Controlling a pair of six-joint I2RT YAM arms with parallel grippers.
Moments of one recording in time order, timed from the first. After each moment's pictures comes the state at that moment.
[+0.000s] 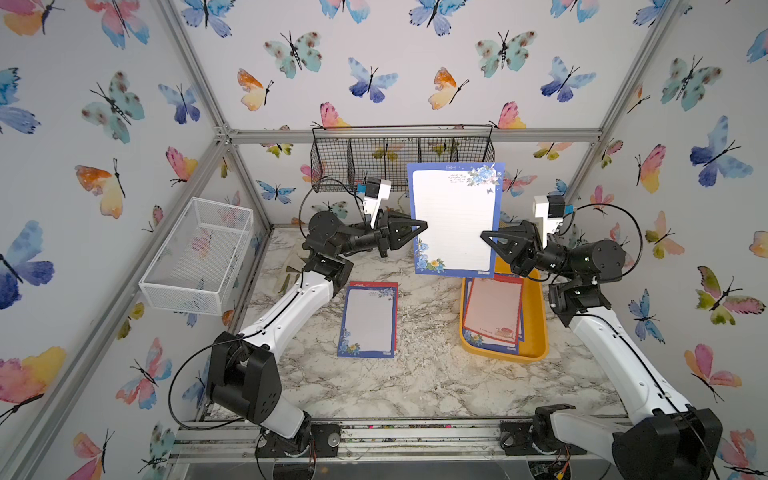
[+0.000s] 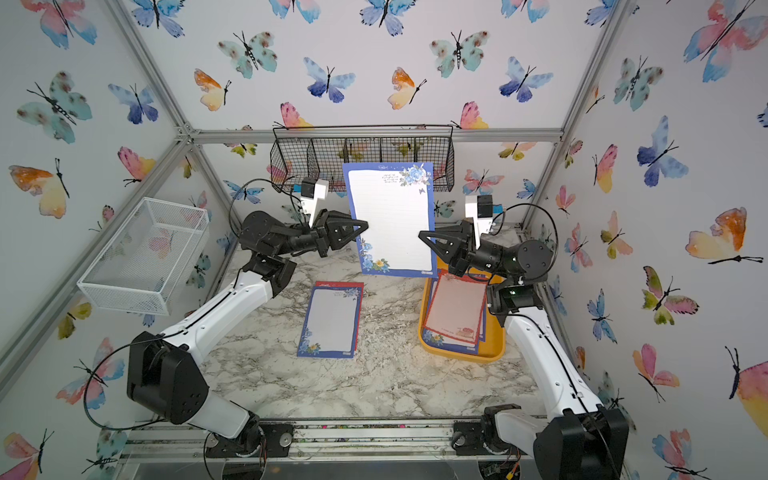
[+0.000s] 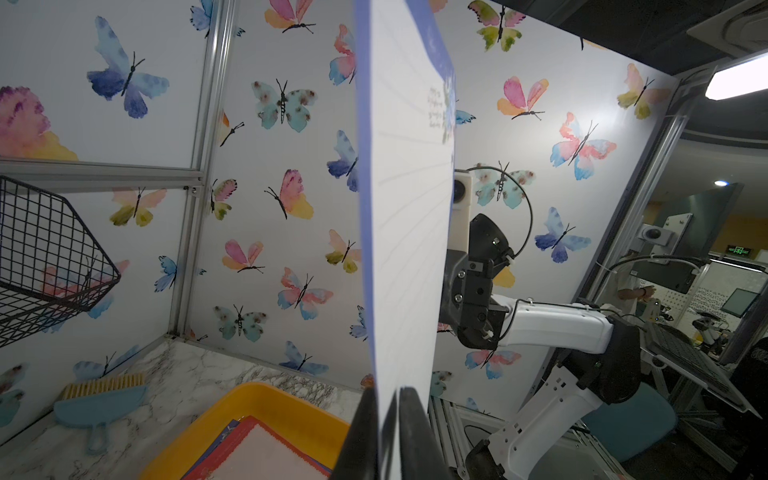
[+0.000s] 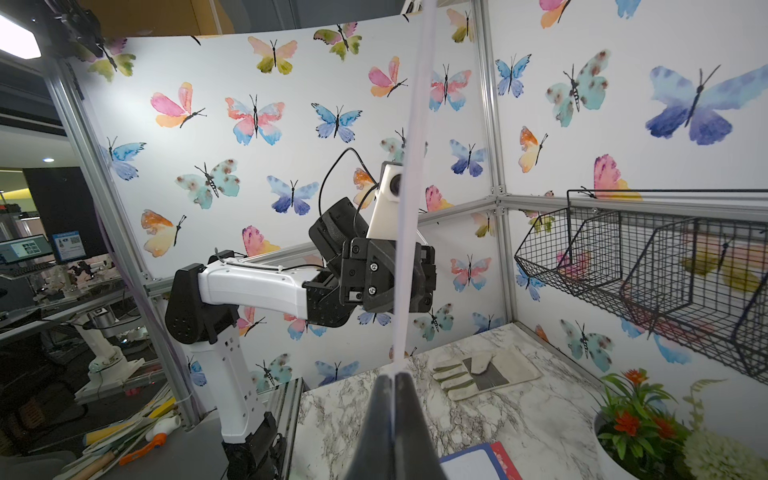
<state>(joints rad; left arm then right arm) -0.45 1.54 1.32 0.75 1.04 -0.77 0.18 1.19 1.04 0.72 -1.14 0.72</state>
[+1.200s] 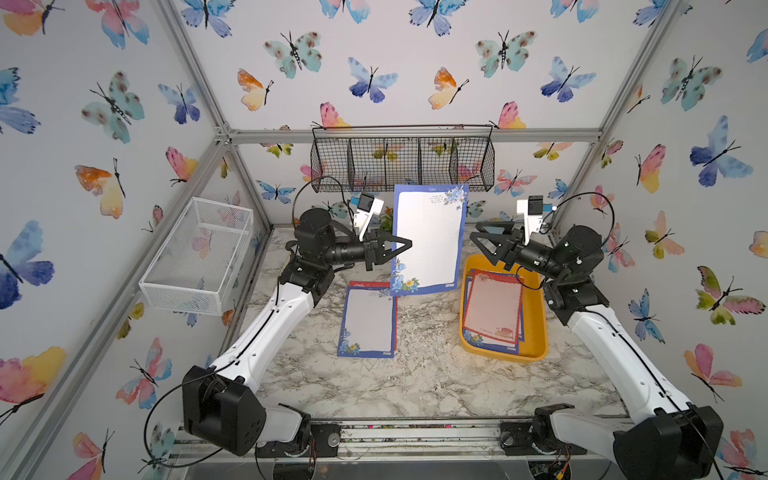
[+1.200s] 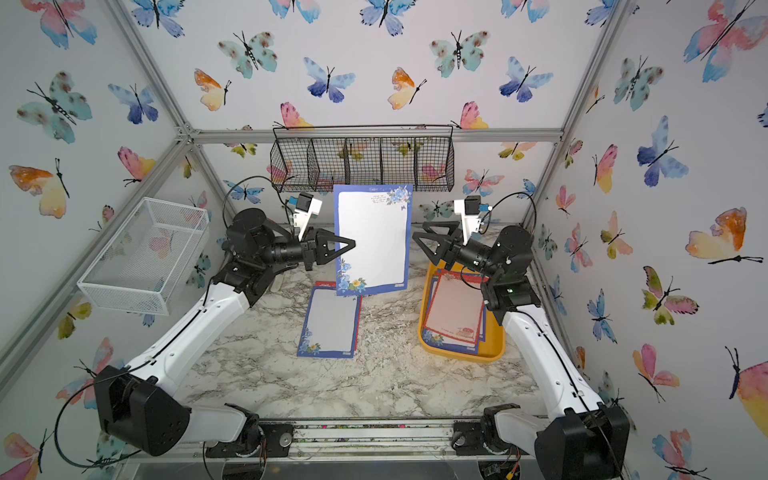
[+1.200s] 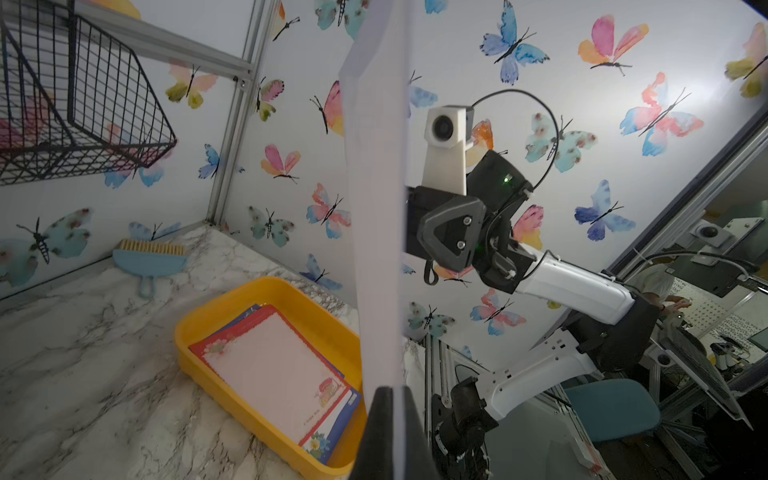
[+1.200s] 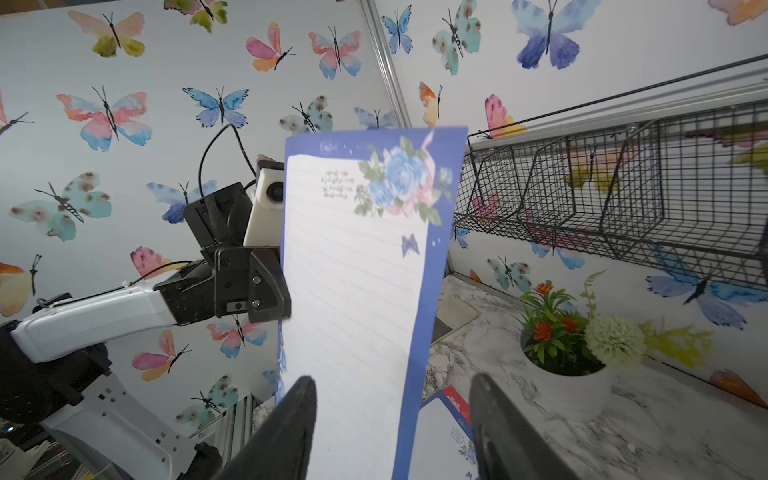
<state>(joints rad) -0.37 1.36 1.27 0.08 1.07 -0.48 0.22 1.19 1.08 0.27 -0.88 0.44</state>
